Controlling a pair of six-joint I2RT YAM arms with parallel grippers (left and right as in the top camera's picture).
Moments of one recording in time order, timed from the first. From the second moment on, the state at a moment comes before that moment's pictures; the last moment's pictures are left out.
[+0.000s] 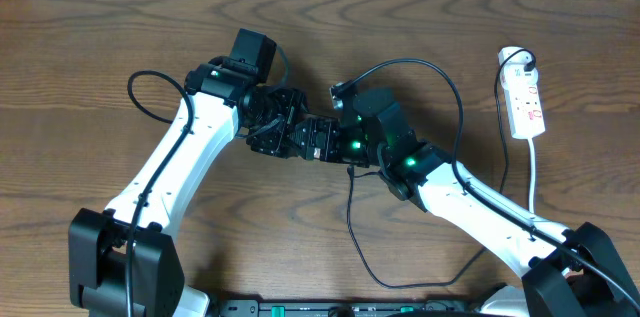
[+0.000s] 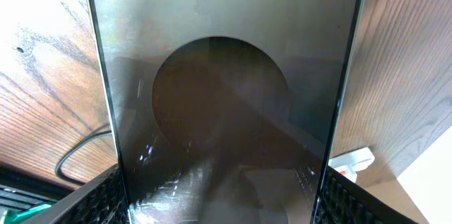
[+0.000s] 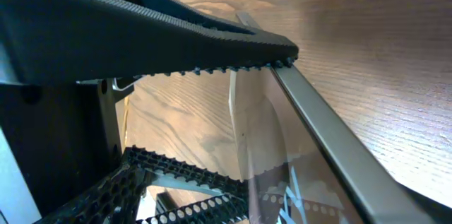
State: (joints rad) left arm -0.32 1.65 1.32 -0.96 0.43 -1.62; right arm 0.65 1.55 0.89 0.06 -0.48 0.89
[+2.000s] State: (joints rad) left arm -0.32 1.65 1.32 -0.96 0.43 -1.63; right arm 0.65 1.55 0.89 0.06 -0.45 0.89
